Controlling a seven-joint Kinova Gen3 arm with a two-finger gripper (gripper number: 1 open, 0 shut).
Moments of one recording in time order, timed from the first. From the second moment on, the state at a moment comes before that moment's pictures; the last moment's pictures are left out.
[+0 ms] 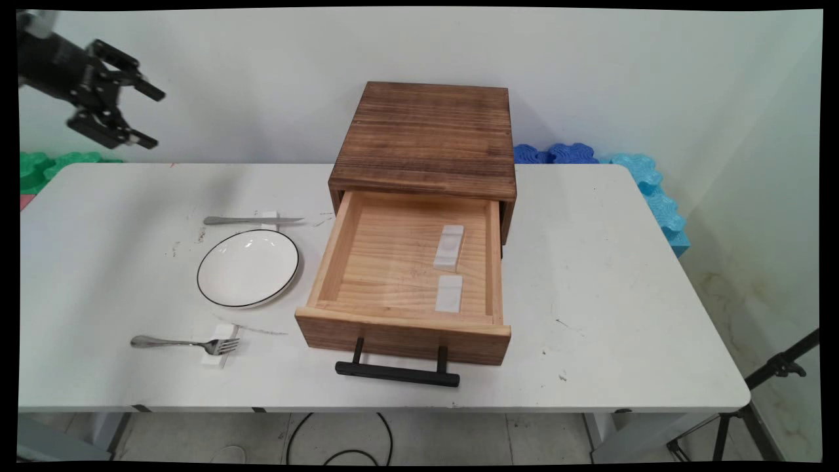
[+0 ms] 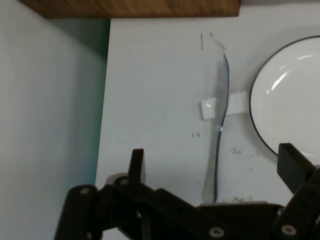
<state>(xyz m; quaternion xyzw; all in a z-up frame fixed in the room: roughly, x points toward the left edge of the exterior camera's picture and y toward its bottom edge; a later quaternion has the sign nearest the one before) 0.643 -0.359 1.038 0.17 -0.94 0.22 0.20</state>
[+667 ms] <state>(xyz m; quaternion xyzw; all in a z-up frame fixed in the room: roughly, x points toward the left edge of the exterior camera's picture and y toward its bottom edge) 0.625 -0.422 0.981 0.15 -0.95 0.19 0.19</state>
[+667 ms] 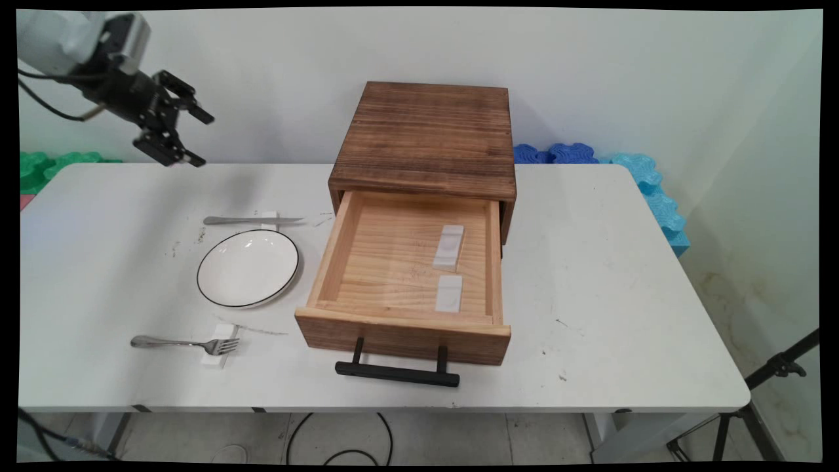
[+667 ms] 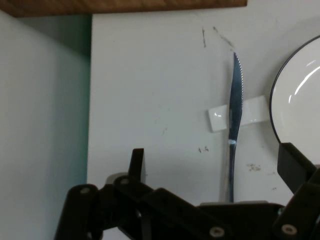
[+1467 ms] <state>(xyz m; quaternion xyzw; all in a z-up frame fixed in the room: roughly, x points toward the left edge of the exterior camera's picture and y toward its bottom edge) 0.616 -0.469 0.899 0.12 -0.97 0.13 0.16</state>
